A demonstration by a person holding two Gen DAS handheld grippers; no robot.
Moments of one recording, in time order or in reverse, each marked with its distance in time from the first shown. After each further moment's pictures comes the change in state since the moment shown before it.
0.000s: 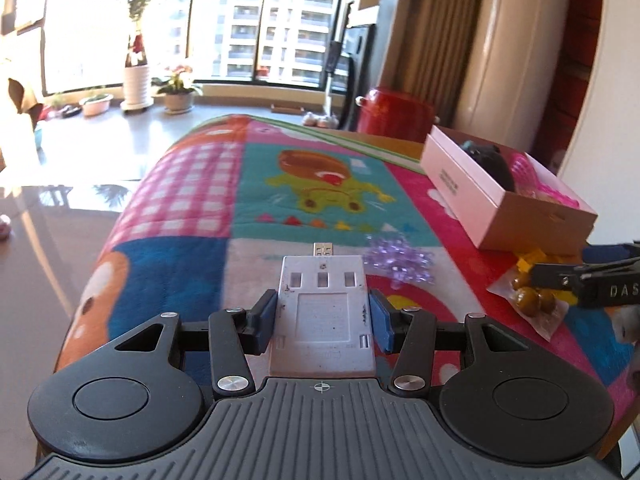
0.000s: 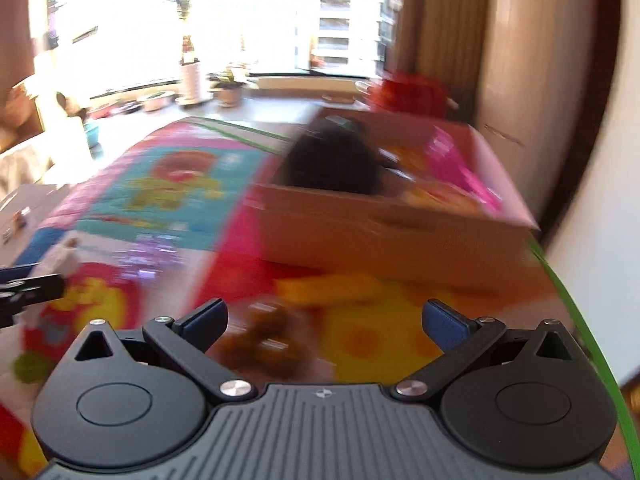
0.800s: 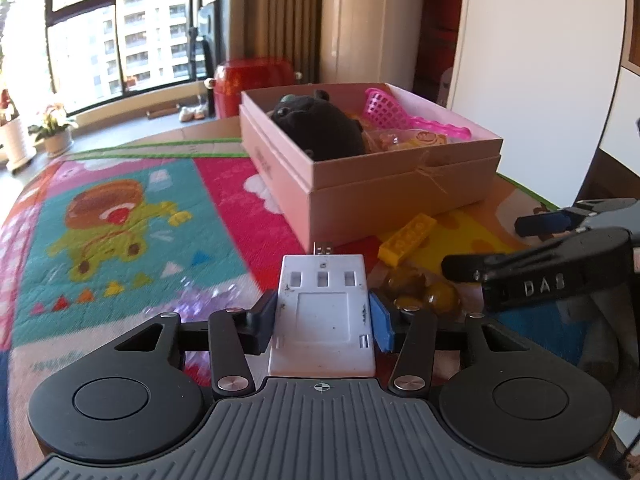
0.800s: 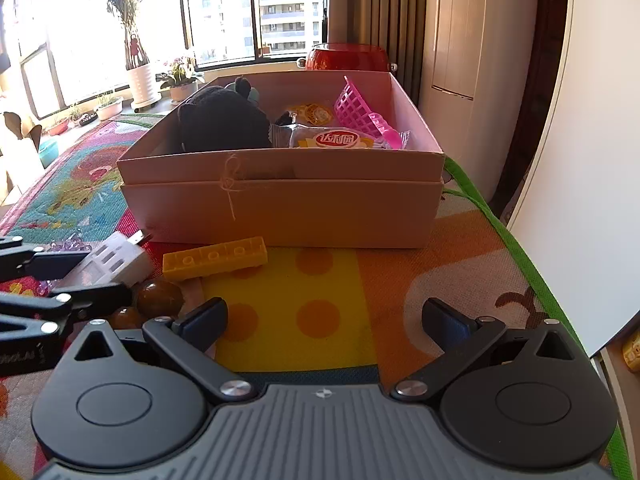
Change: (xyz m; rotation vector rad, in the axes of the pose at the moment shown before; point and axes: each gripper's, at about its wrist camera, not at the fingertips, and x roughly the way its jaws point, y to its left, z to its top) left arm 0.079 -0.128 0.016 0.325 0.089 -0.240; right arm 0.026 -0.075 -0.026 0.163 0.060 -0.107
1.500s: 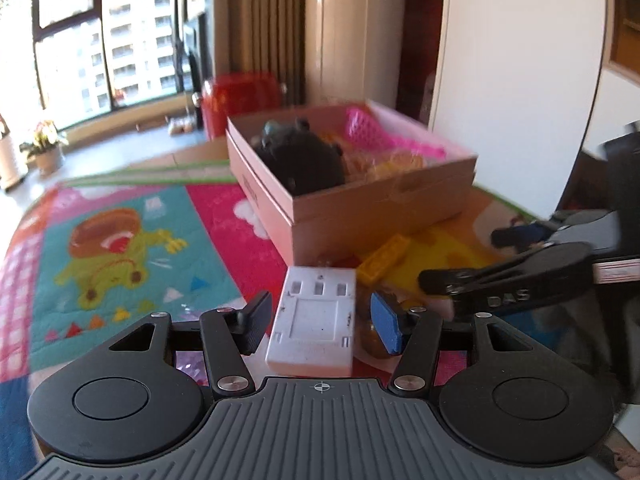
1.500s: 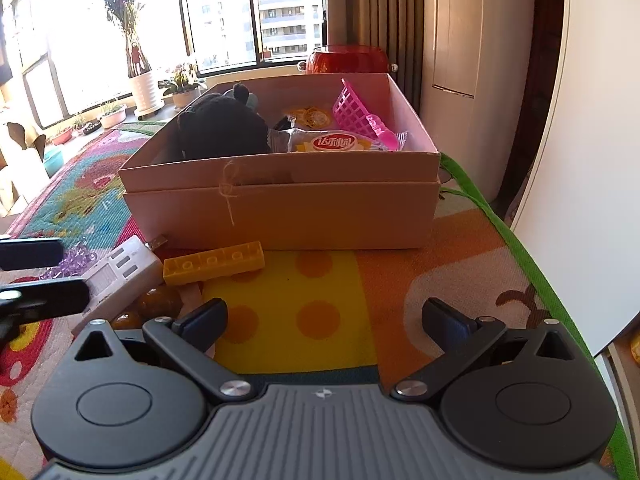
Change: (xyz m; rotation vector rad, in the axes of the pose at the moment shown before) left arm -0.006 -0.010 0.022 0.057 0.015 -0.031; right arm -0.002 -0.004 0.000 0.024 -0.008 0.023
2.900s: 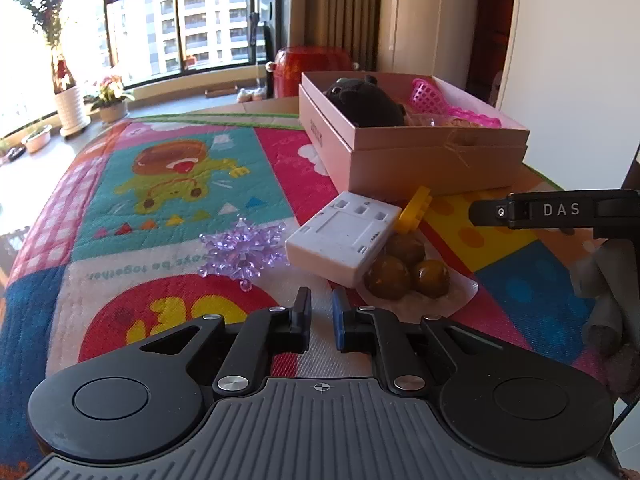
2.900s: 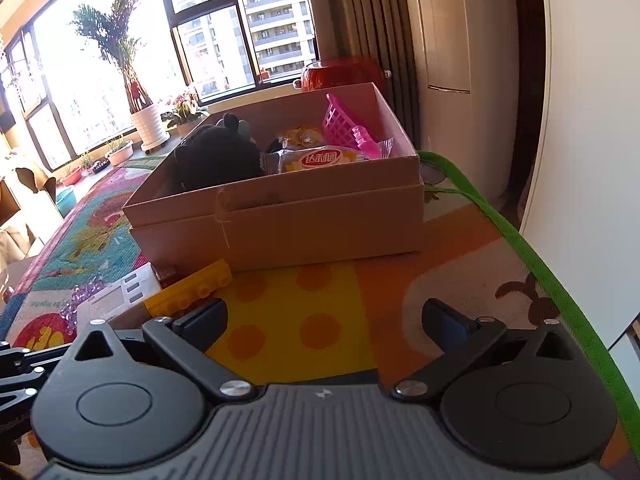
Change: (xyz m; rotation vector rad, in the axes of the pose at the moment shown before) left arm -0.023 -0.008 -0.045 -0.157 0.019 0.176; right arm -0.004 -0.013 -0.001 0.108 -0.048 0.062
